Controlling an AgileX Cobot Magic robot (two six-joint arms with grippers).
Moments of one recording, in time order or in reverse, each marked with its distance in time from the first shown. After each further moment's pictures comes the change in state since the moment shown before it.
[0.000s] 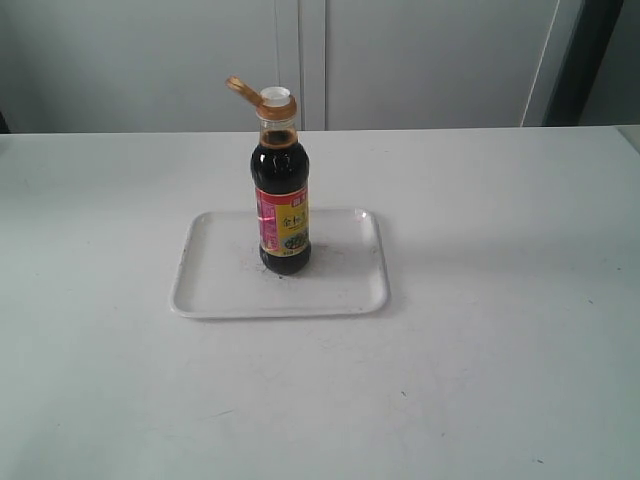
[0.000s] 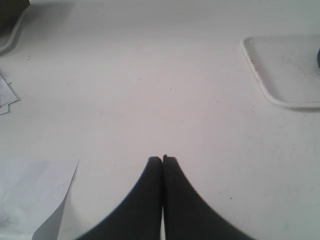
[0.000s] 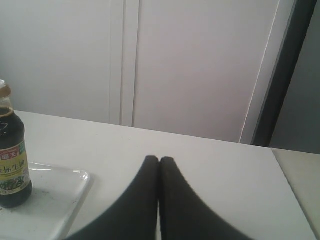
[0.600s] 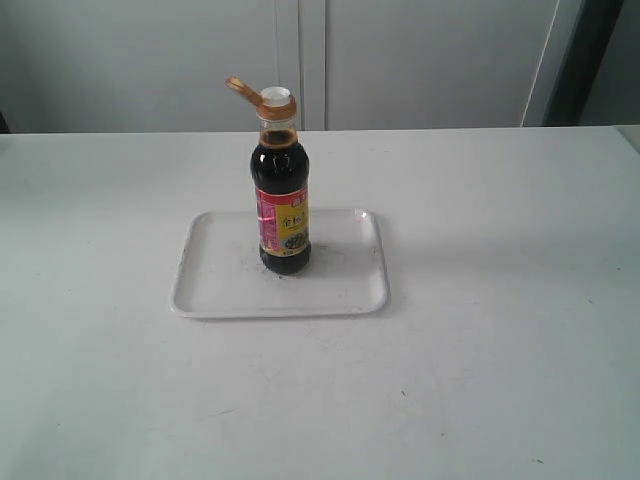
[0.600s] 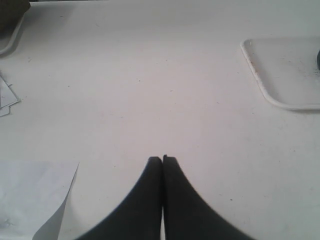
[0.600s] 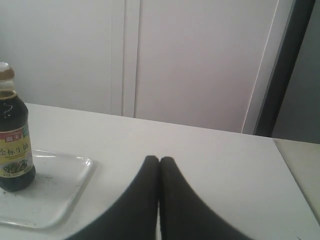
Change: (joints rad) left arm 0.000 0.000 0.000 0.000 -0.006 0.000; right arm 0.000 -0.121 0.100 0.023 0.022 -0.029
